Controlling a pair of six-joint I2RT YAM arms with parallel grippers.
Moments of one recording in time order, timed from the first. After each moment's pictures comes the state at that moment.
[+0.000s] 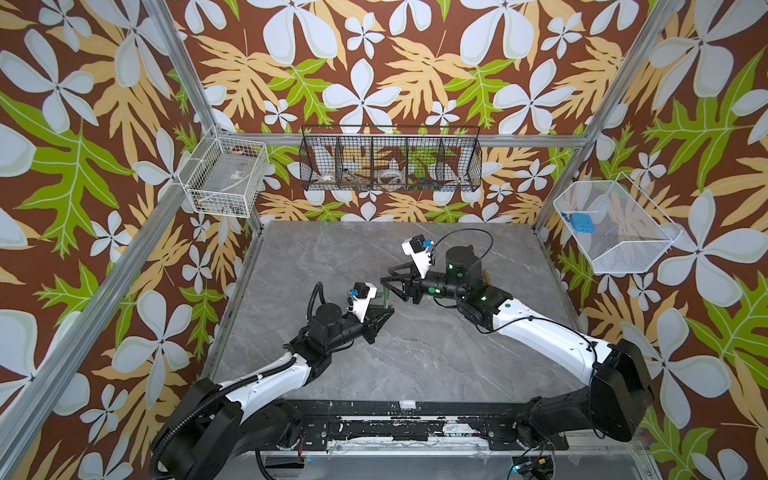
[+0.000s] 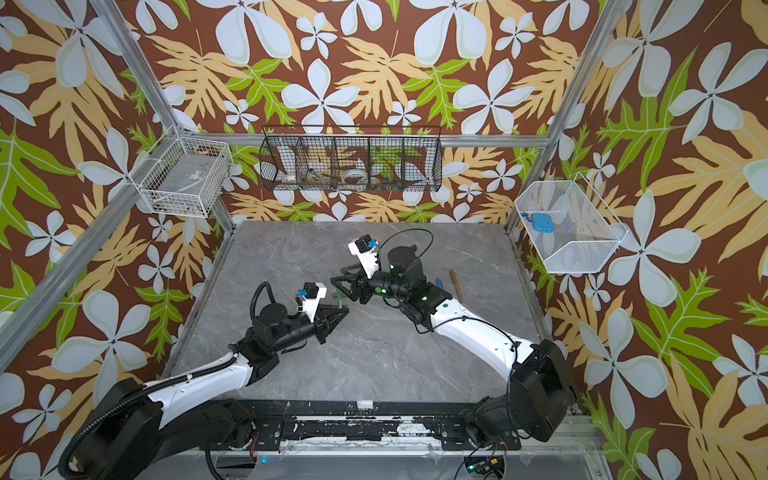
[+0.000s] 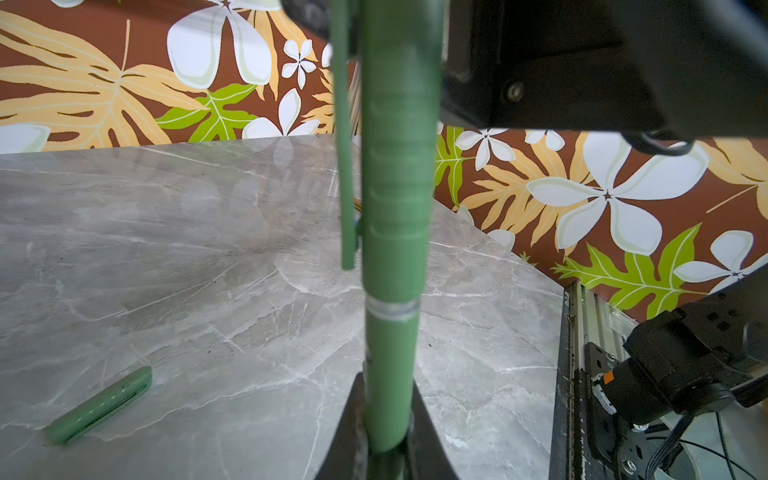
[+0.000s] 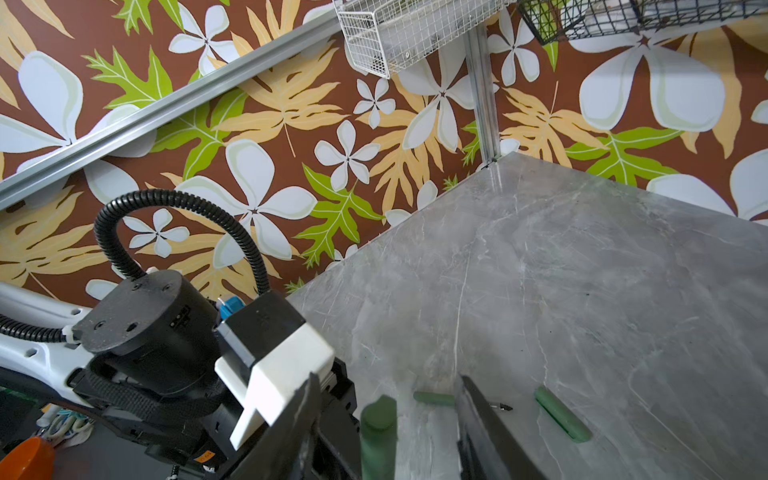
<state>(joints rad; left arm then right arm) -0.59 1.14 0.40 0.60 0.39 -0.28 0.68 1.45 1.09 0.13 -0.54 0.26</state>
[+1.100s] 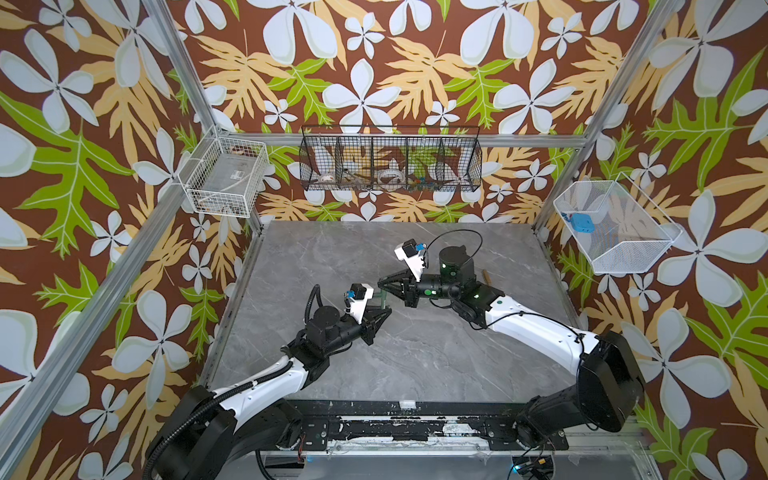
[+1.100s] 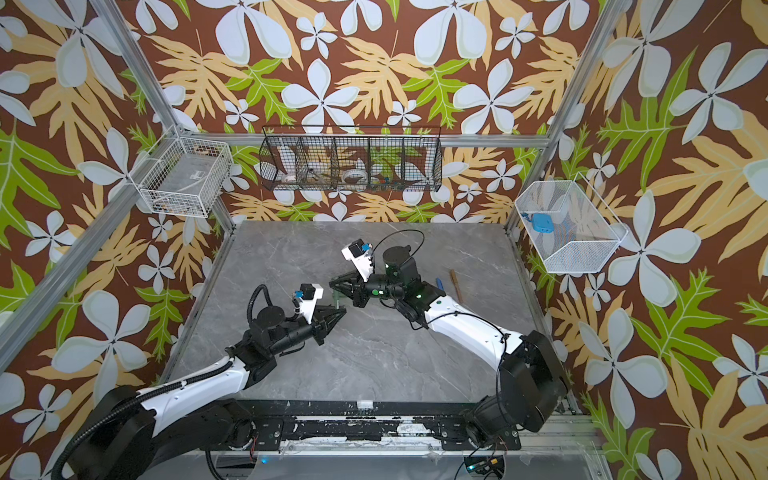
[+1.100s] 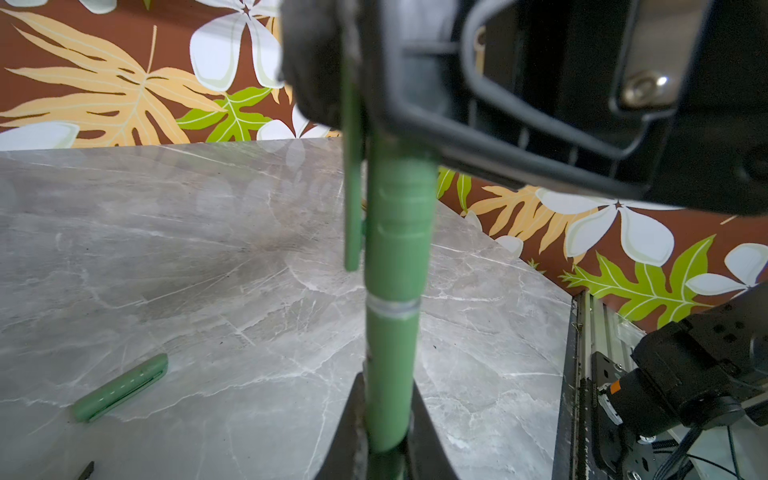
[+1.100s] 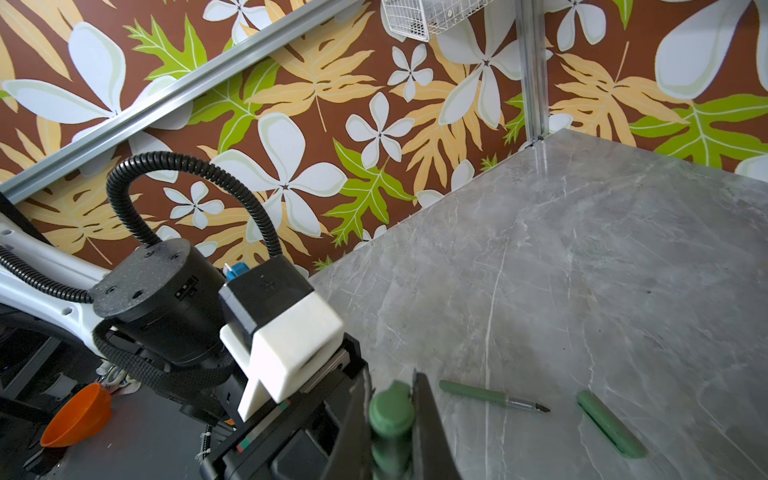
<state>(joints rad) -0.59 1.08 0.38 0.58 0.33 -0.30 0.67 1.51 1.10 0.18 -0.68 0.25</state>
